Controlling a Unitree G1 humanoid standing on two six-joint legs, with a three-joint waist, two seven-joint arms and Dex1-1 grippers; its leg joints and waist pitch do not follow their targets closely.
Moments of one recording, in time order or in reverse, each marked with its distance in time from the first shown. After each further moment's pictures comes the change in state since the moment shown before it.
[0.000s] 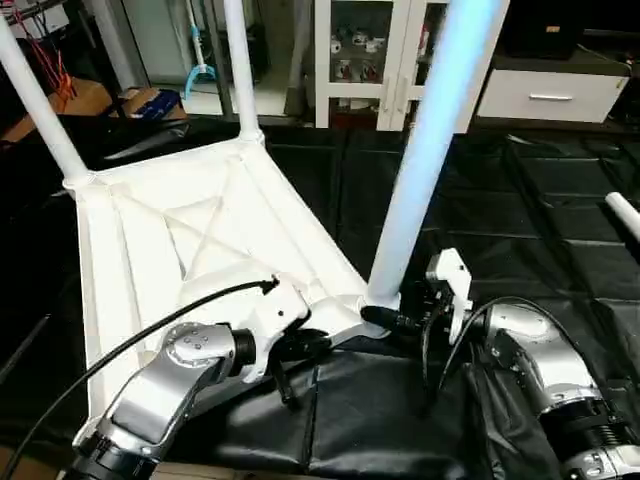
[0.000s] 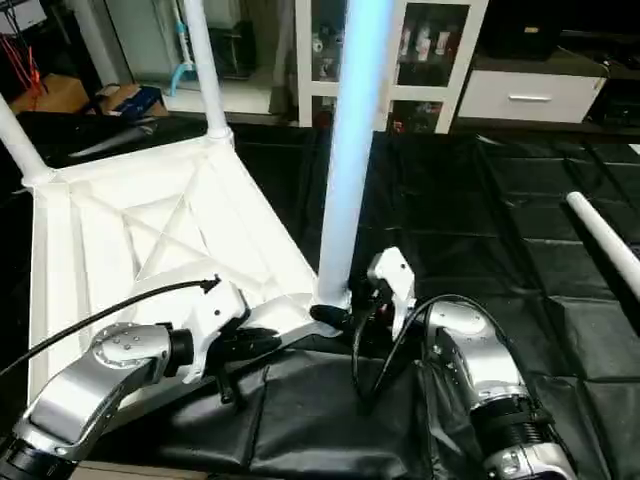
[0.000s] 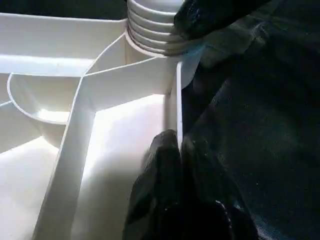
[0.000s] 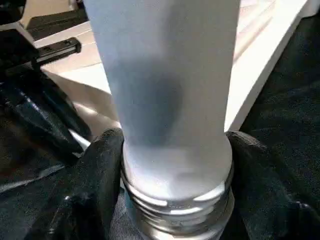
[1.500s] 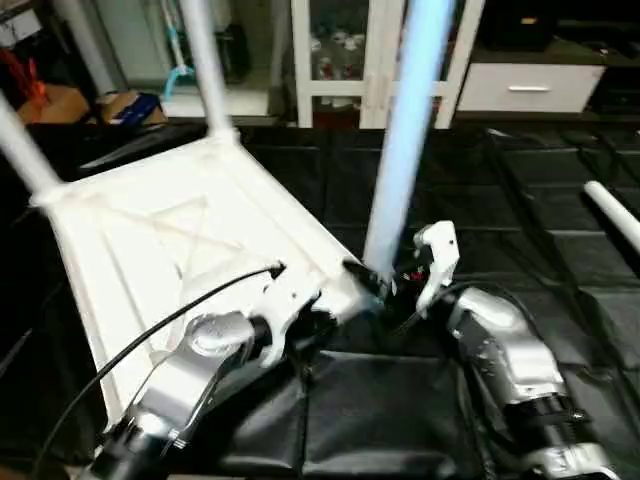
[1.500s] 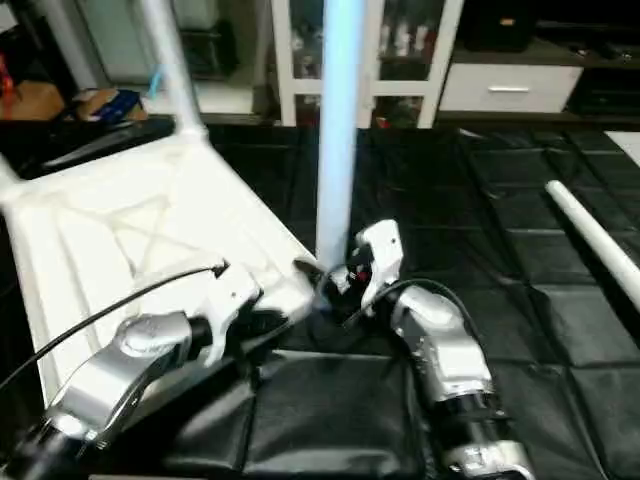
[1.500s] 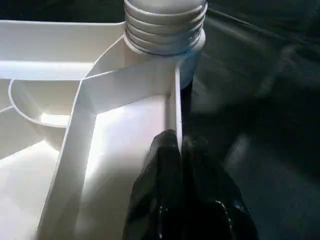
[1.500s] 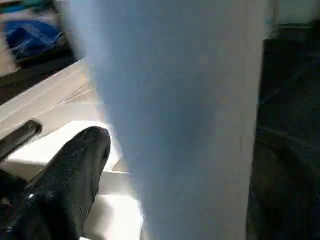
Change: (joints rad) left arm -0.035 -0.064 -0.011 0.044 0.035 -0.005 0.076; right arm -0.009 0.121 -0.060 -0.095 0.037 0.098 -0.227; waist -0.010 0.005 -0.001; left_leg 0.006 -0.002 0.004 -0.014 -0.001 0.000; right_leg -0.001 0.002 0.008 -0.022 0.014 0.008
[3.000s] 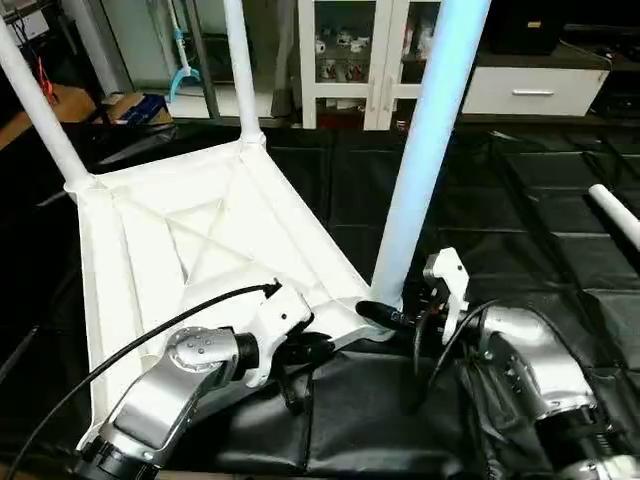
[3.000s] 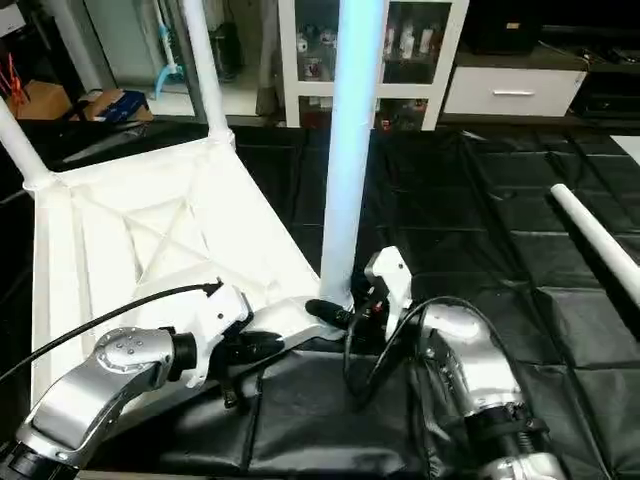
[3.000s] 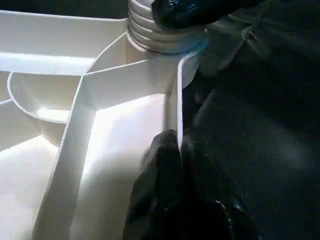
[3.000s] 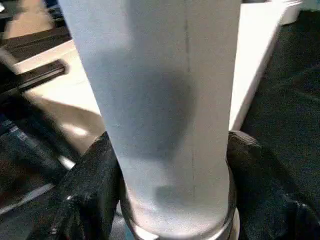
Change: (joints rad) left arm 0.040 0.052 0.004 -0.050 -0.031 0.027 -0.038; right arm 0.047 -0.056 0.037 0.035 -0.043 -0.064 0.105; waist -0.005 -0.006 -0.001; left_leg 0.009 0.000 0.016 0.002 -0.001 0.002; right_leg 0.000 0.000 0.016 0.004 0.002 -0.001
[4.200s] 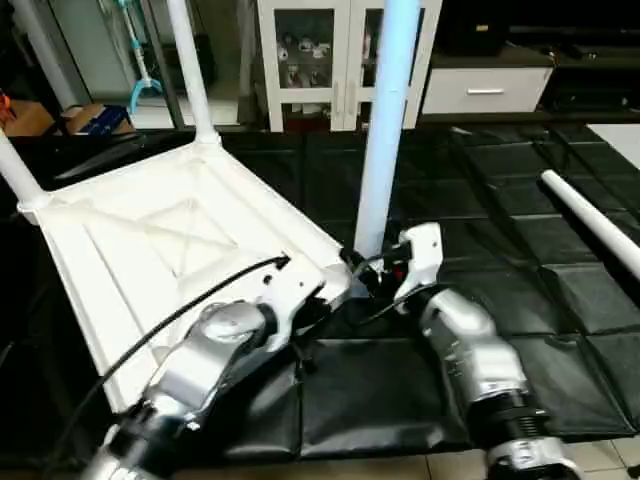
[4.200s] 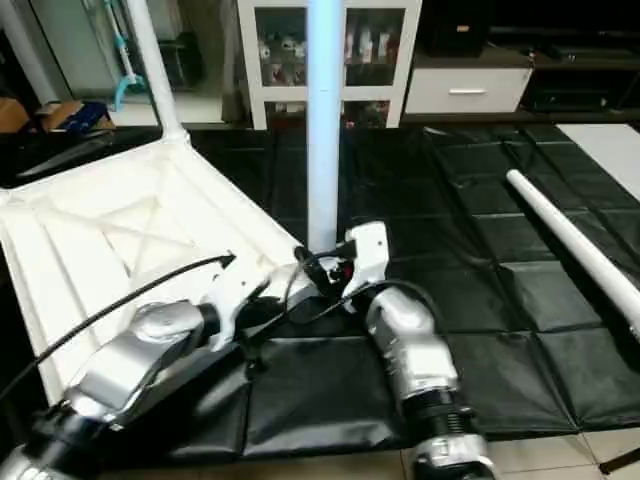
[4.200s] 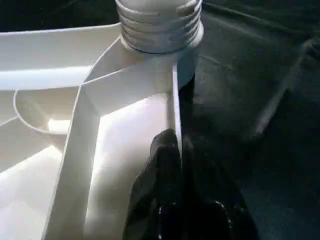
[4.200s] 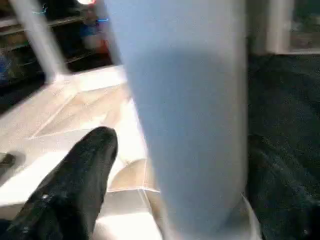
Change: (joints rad) left arm -0.112 -0.060 -0.017 0.125 0.091 0.002 0.135; right arm -0.092 0.153 -0.061 0.008 0.035 0.032 -0.242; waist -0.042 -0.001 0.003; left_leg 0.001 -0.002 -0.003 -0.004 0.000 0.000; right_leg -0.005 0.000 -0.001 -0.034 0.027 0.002
